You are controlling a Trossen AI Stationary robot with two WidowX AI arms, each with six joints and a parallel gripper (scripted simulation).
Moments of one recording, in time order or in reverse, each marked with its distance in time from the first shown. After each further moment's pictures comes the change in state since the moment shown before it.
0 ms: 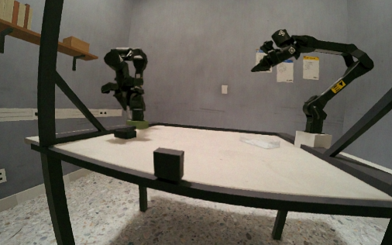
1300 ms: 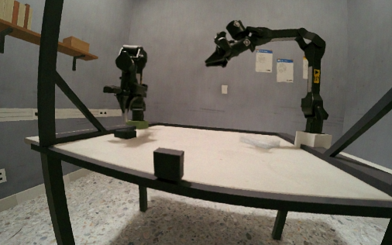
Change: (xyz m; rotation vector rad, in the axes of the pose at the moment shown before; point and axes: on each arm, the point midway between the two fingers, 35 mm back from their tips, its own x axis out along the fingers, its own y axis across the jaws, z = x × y) left arm 0.009 -0.001 -0.003 -0.001 0.328 -0.007; right arm 0.167 0.084 0.109 0.057 0.022 0.196
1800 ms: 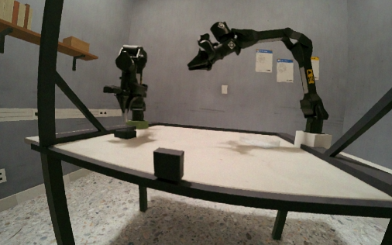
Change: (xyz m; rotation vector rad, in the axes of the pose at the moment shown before) left arm 0.000 0.000 0.000 0.000 0.000 0.000; right arm 0.070 0.033 0.010 -0.033 0.003 0.053
